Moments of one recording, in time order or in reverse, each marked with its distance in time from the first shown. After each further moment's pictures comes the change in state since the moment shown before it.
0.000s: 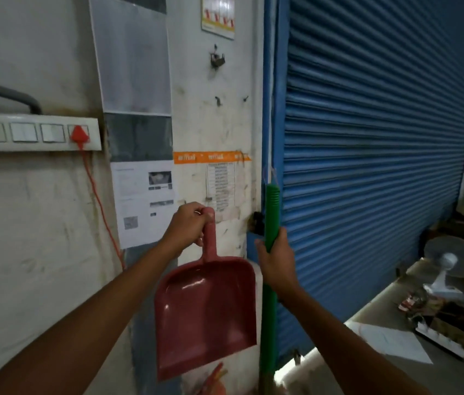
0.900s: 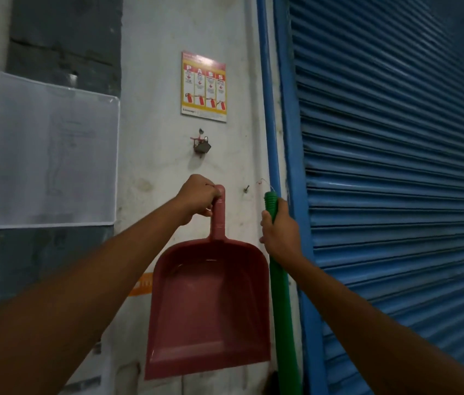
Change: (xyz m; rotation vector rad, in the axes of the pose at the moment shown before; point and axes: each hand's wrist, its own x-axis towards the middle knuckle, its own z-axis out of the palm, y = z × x) left_hand 0.433 0.166 0.061 0.151 0.186 0.245; right_hand 0.511 -0.031 0.055 0.100 0.068 -0.333
